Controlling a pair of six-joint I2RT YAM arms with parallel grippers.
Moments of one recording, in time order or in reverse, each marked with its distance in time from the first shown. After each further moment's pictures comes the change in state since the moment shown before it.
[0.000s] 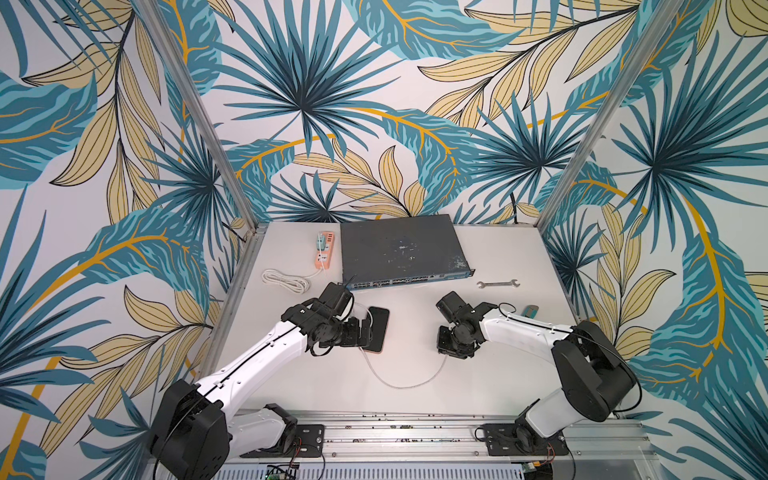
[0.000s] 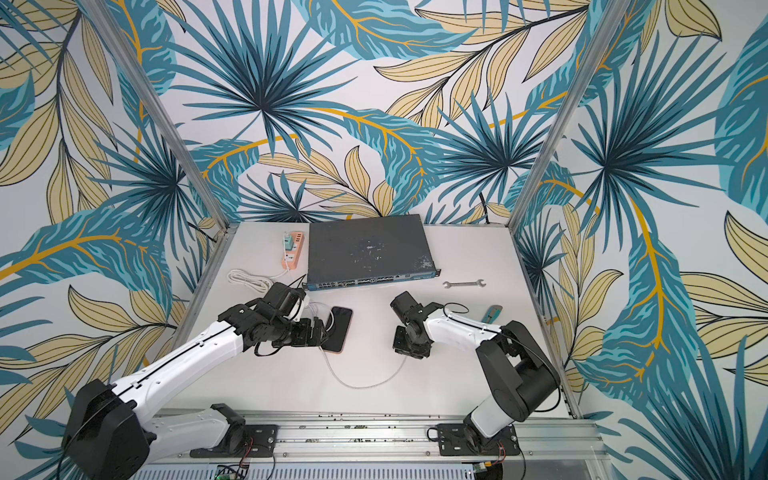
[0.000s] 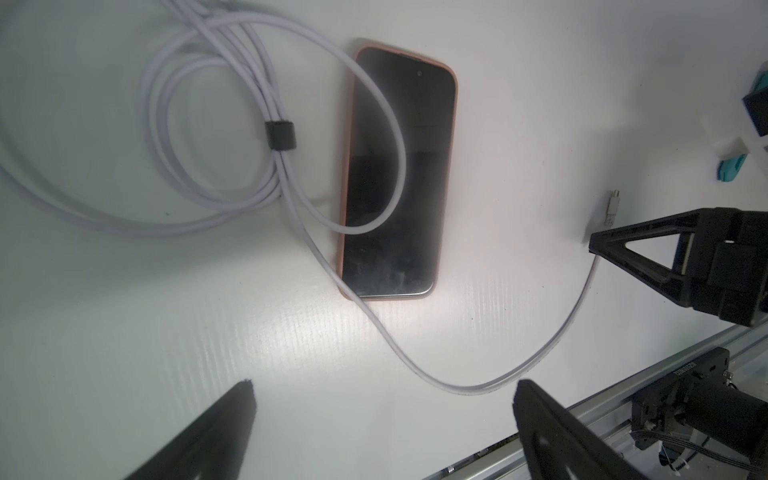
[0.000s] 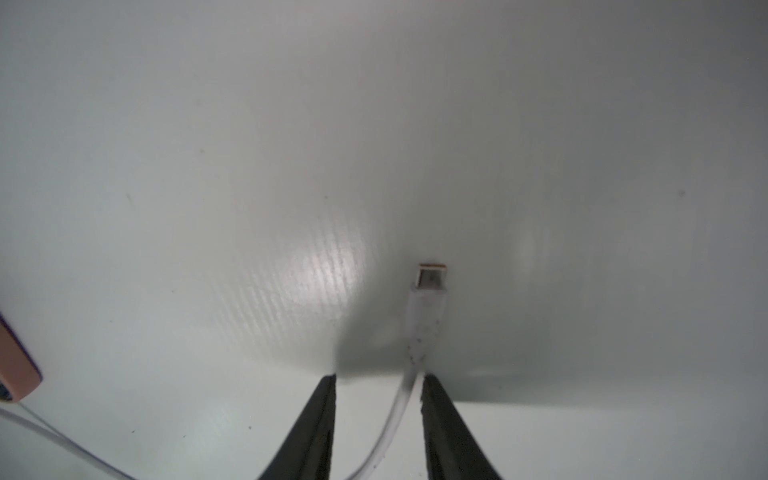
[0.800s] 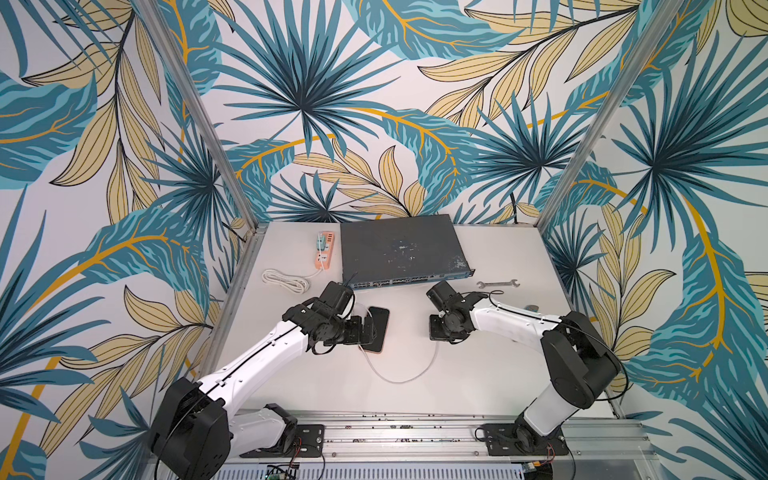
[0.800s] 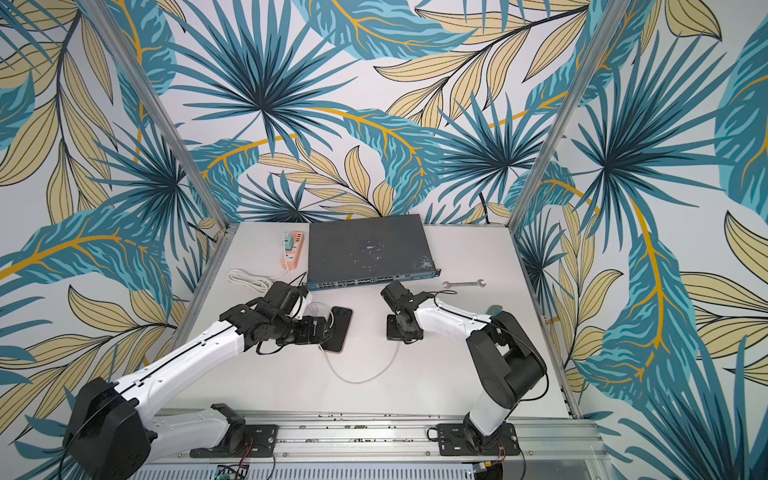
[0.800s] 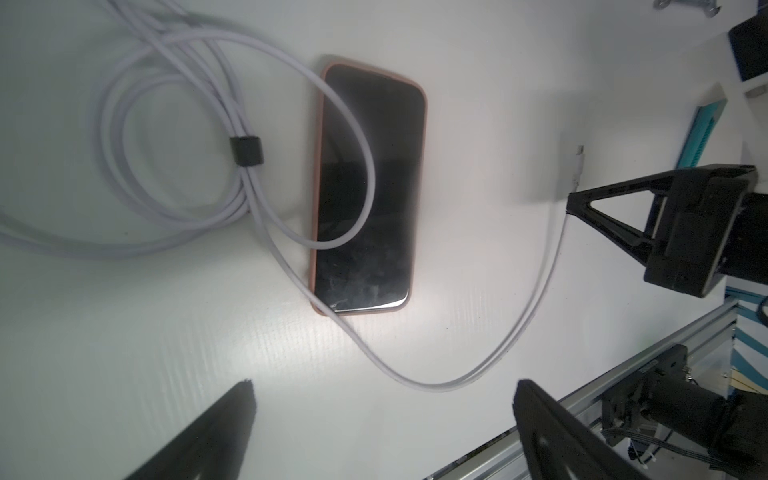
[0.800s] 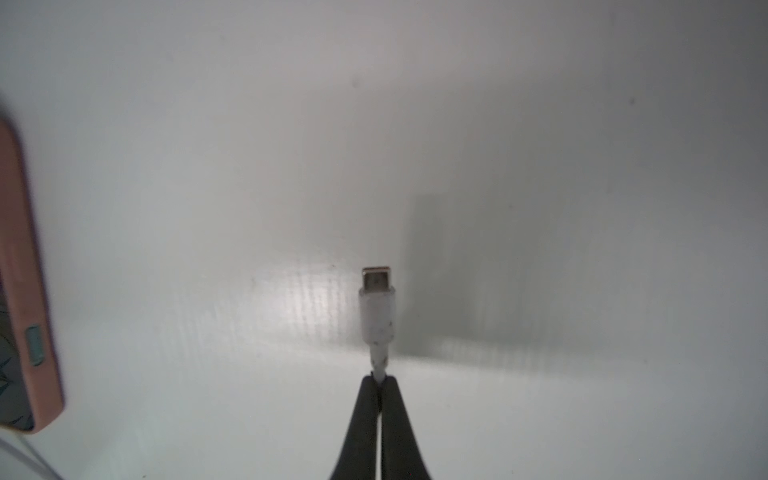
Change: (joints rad) left arm 0.000 0.009 -0.003 0.089 0.067 -0.049; right arm 0.014 0.069 0.155 0.053 0.109 -0.227
